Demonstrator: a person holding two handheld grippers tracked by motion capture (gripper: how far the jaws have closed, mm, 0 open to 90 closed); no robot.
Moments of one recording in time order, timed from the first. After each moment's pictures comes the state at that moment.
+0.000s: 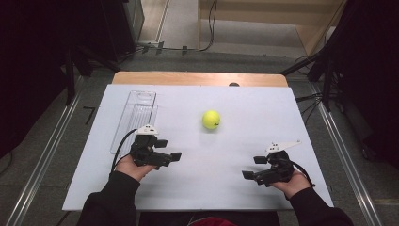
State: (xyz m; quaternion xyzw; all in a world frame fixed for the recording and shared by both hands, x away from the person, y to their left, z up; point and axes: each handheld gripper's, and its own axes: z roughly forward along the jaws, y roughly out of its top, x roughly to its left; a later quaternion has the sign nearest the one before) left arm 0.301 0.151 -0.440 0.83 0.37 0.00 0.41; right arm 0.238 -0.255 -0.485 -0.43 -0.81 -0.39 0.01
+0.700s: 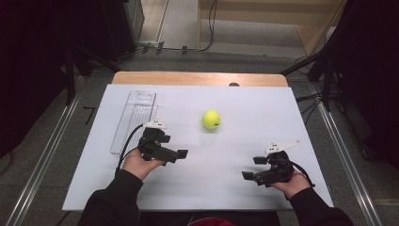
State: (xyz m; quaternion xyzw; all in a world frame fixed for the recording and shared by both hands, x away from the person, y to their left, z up) left arm 0.317 0.132 -0.441 0.84 0.37 -0.02 0.41; right arm 0.237 -0.255 -0.485 -0.43 -0.82 -0.39 0.01
